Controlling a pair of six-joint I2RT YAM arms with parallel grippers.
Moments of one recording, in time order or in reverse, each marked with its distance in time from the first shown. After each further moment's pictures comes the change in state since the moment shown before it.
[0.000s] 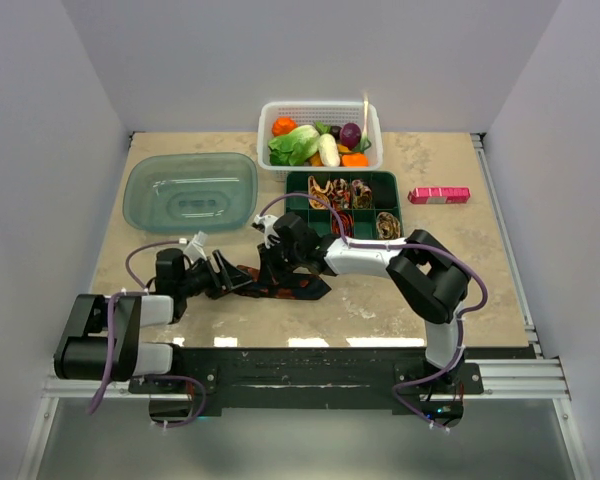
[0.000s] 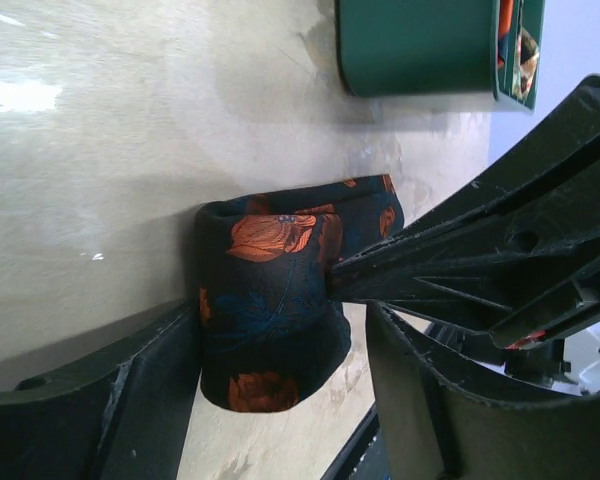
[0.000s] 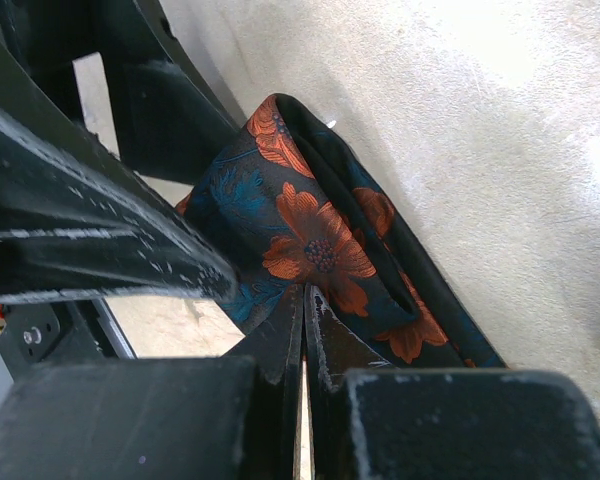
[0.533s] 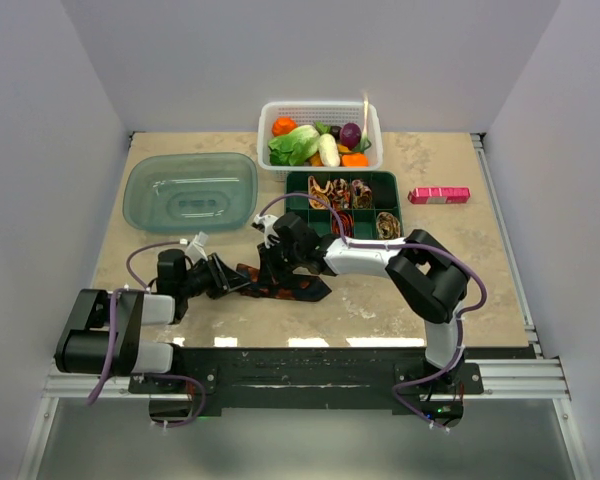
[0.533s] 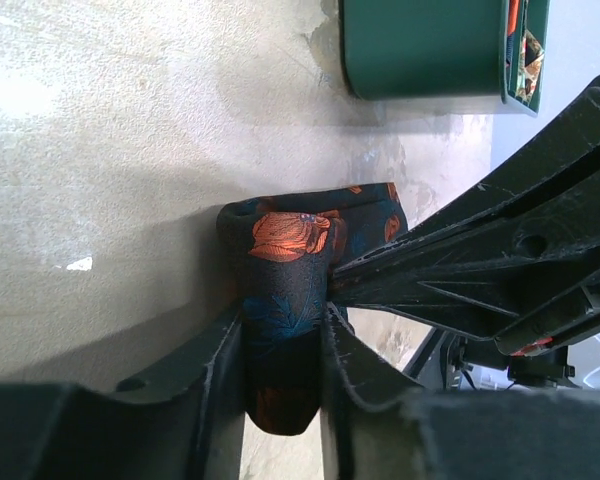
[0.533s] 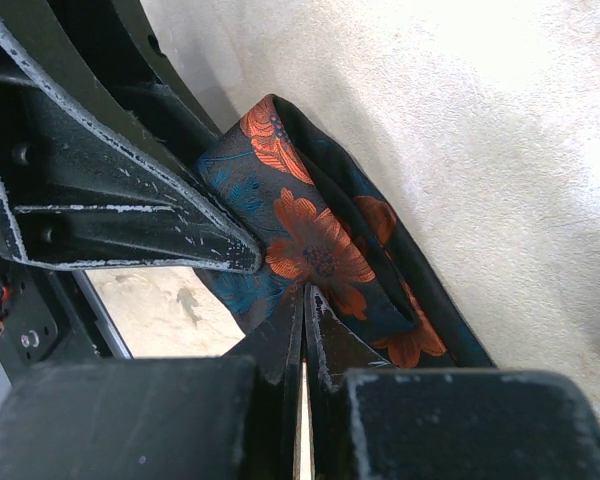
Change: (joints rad) left arm -0.025 0.043 -0.008 0.076 -0.014 -0.028; right arm 0.000 0.005 0.001 0.006 0.003 0.001
